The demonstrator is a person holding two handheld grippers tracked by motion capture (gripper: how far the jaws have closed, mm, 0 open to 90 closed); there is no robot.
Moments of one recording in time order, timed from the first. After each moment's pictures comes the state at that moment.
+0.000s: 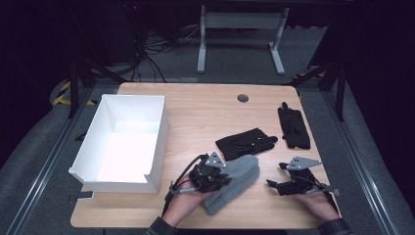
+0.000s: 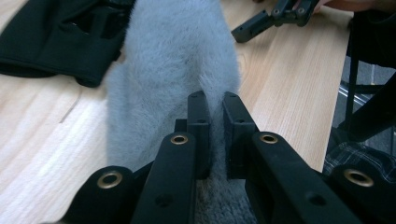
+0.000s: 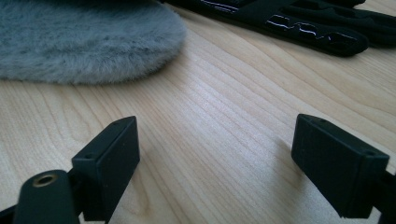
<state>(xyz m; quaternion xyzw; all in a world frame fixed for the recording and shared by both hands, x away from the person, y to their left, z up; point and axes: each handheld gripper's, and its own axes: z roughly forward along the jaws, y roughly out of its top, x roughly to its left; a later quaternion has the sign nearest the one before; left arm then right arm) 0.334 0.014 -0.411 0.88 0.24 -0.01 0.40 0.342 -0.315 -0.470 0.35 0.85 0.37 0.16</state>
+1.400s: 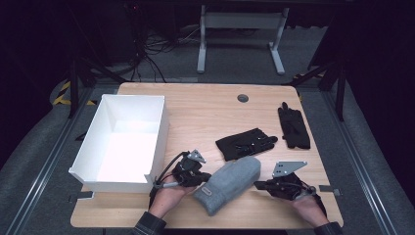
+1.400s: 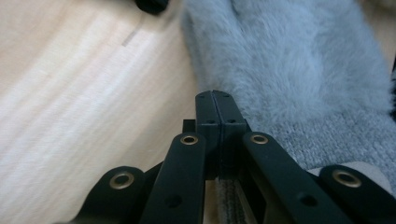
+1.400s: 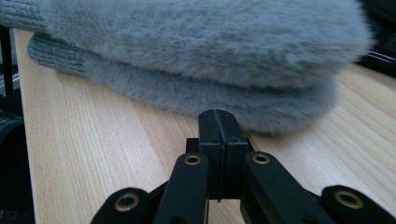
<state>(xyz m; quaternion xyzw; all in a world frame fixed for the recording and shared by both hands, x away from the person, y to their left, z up) 0.359 0.062 -0.436 0.89 0.29 -0.03 0.36 0.324 -0.263 -0.448 0.27 0.88 0.38 0.06</state>
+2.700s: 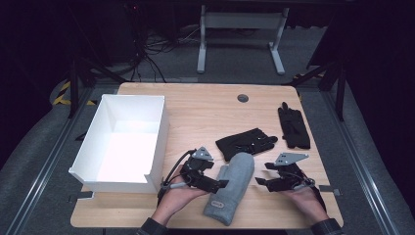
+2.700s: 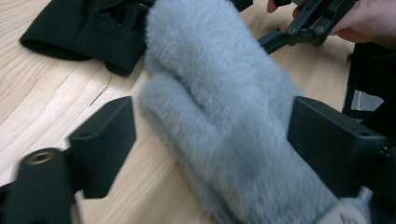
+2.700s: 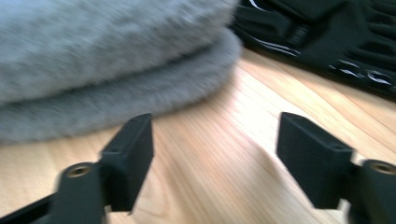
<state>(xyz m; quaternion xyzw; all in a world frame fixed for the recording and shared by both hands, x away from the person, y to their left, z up) 0.352 0.034 -0.417 0.86 0.29 -0.03 0.42 0.350 -0.279 -0.455 0.33 0.86 0.37 0.12</state>
